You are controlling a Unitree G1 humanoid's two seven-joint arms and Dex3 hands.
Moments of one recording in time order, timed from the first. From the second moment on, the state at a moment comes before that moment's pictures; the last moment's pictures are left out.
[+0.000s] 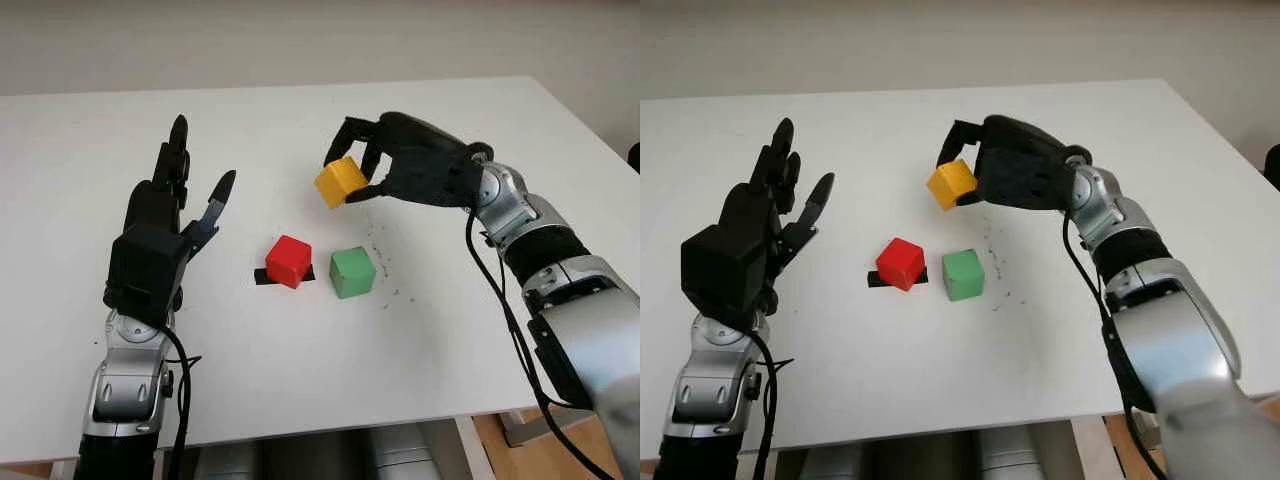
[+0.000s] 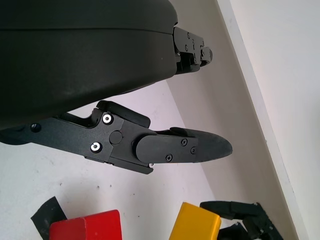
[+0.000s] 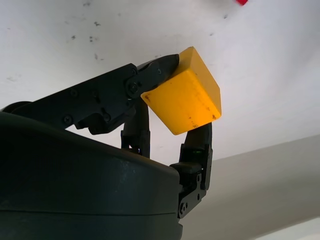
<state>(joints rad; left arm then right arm) -0.23 0.17 0.10 -0.20 0.19 0.22 0.06 -1.12 -0.42 0.29 1.08 -0.40 -0.51 0.31</state>
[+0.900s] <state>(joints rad) -0.23 0.17 0.15 -0.19 0.15 0.16 0.12 -1.15 -0.40 0.31 0.74 -0.31 -0.42 0.73</state>
